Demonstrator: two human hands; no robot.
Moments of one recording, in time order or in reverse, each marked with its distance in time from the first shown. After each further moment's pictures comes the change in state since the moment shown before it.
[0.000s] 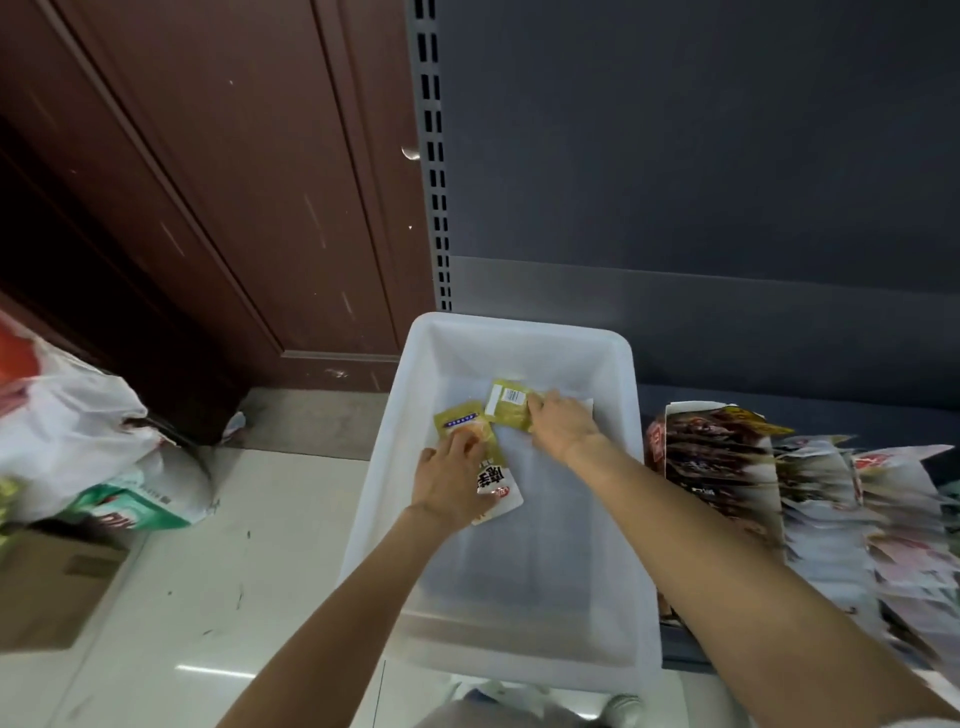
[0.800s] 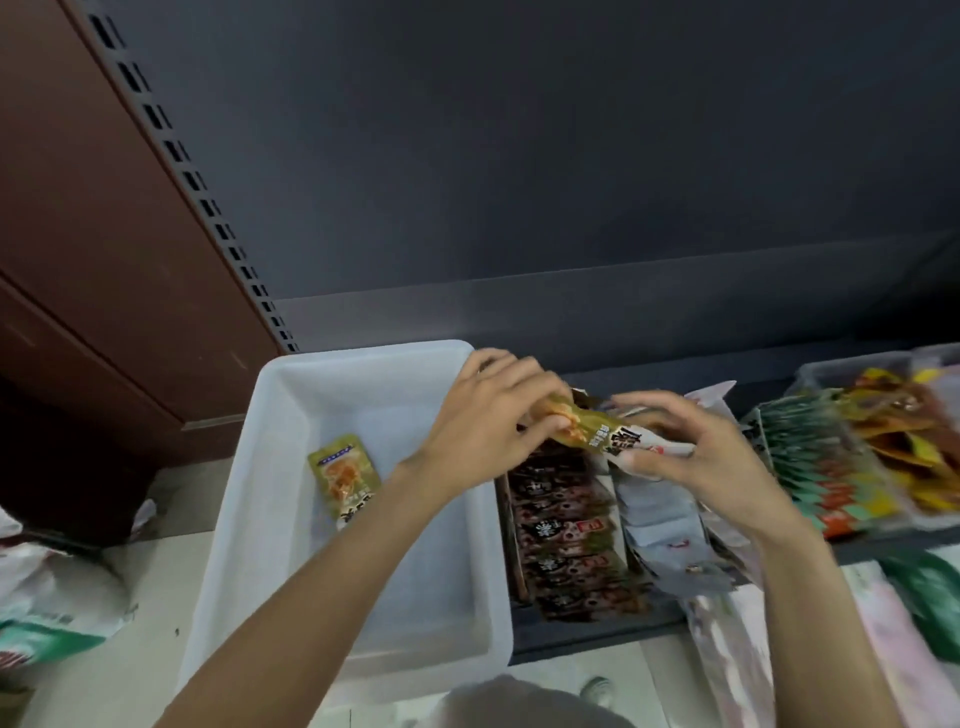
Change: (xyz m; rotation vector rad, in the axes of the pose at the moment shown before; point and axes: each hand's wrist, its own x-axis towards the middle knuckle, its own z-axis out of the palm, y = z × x) left_hand 0.008 0.185 -0.128 -0.316 0.577 0.814; right_hand -0.251 0.179 -0.017 1.467 0.531 -0.049
